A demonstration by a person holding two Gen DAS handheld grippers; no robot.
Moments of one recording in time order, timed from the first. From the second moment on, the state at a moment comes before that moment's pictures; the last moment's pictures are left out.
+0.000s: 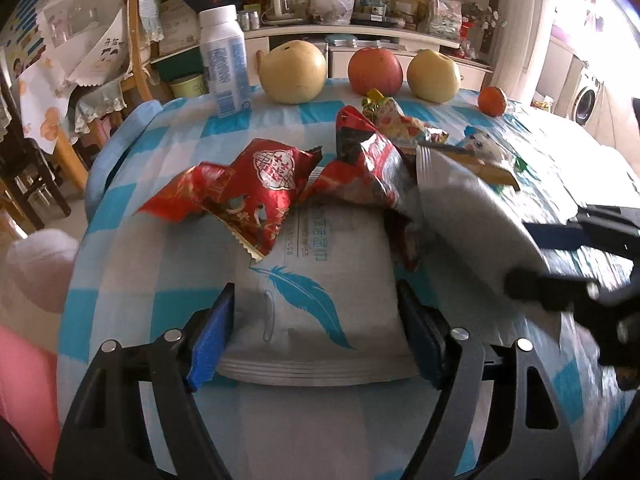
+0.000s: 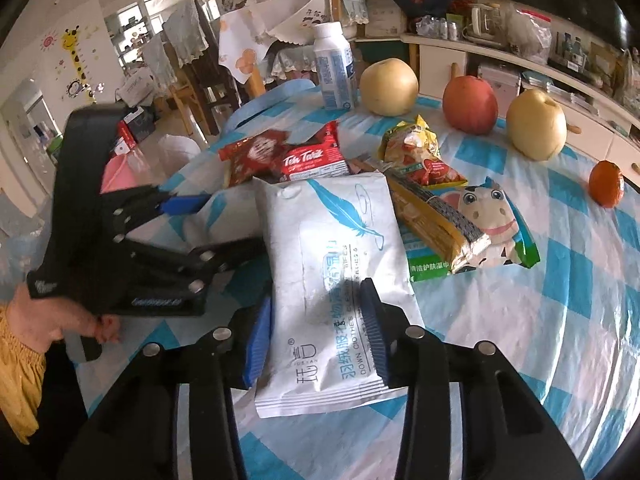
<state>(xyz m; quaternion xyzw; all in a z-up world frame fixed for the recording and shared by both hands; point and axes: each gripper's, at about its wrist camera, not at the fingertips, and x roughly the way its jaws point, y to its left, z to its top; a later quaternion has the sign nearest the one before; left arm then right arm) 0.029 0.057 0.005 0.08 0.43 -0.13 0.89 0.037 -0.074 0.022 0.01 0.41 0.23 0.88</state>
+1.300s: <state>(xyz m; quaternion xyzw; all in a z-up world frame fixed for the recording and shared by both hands) -0.014 0.055 -0.002 0.09 0.45 -0.13 0.88 0.066 -0.066 0.000 -0.03 0.44 0.20 0.88</state>
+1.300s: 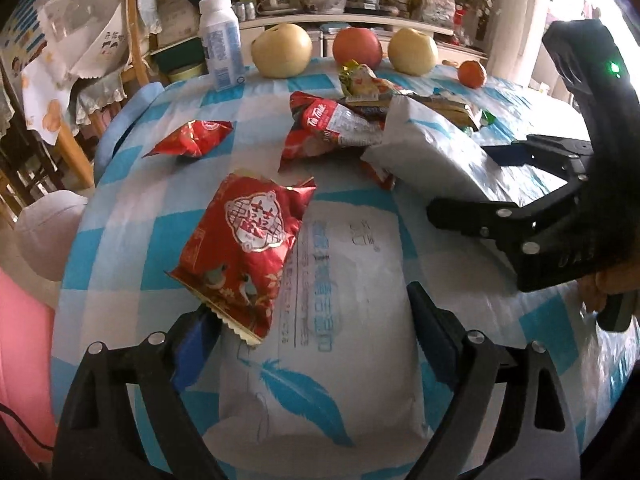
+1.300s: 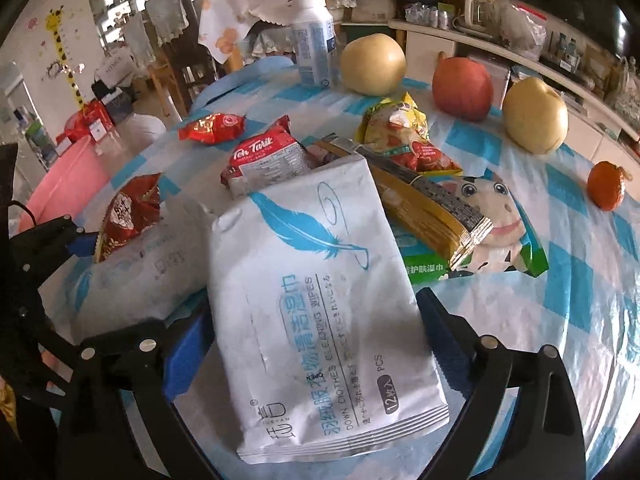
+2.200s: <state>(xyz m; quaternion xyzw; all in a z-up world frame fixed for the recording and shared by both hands) -0.032 0.079 0.045 -0.09 0.41 -0.26 0.87 0.031 -0.084 0.044 0.06 0.38 0.13 0.91</state>
